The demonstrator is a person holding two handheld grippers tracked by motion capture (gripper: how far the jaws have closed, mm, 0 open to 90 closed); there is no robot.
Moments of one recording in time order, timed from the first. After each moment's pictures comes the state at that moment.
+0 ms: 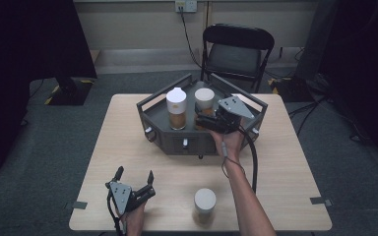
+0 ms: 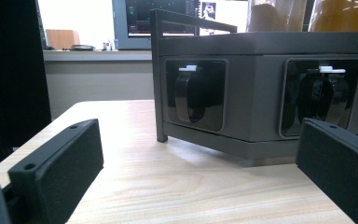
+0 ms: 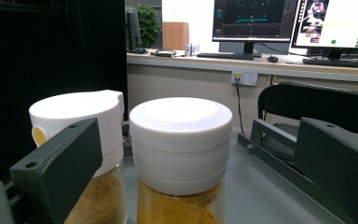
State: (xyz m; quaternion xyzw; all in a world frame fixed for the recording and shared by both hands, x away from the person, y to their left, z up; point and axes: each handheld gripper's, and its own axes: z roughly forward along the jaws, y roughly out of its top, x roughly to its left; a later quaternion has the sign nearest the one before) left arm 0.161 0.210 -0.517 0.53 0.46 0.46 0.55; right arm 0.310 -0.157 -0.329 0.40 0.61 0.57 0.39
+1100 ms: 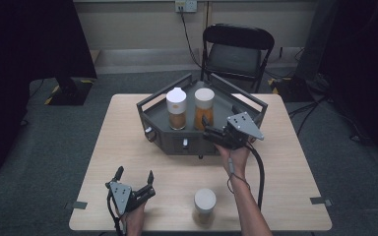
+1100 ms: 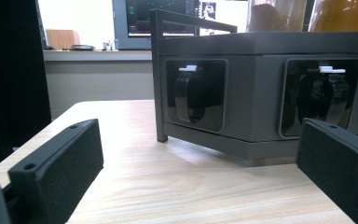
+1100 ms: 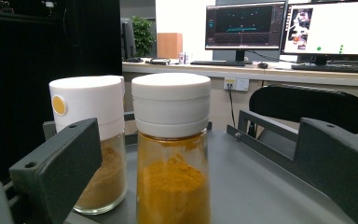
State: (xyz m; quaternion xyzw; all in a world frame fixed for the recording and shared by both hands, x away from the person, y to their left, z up) left arm 0.161 0.210 -0.517 0.53 0.46 0.46 0.55; right arm 0.272 -0.172 -0.355 0.40 0.58 0.58 0.40
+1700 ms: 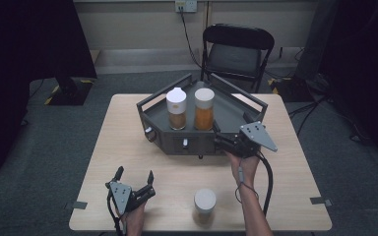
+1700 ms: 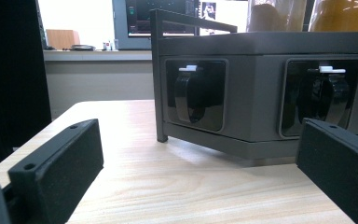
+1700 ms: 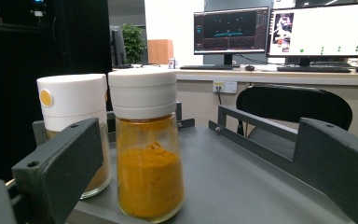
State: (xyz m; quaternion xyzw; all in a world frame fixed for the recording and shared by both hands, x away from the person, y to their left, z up) left arm 0.161 0.210 -0.517 0.53 0.46 0.46 0.55; right arm 0.249 -0.192 -0.367 0.41 0.56 0.58 0.41
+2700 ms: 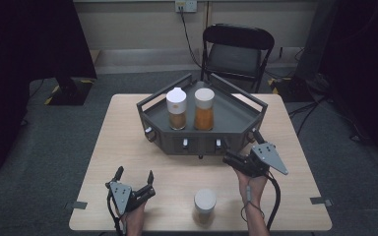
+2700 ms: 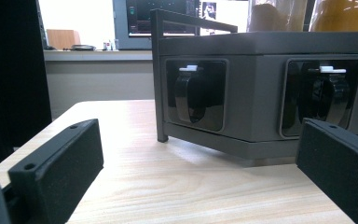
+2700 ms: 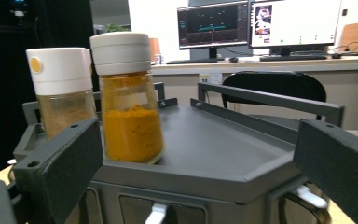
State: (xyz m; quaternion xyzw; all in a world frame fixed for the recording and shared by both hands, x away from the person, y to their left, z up) left arm 0.161 0.210 -0.517 0.53 0.46 0.46 0.54; right arm 0.210 -0.205 -0.398 0.44 0.54 0.58 0.42
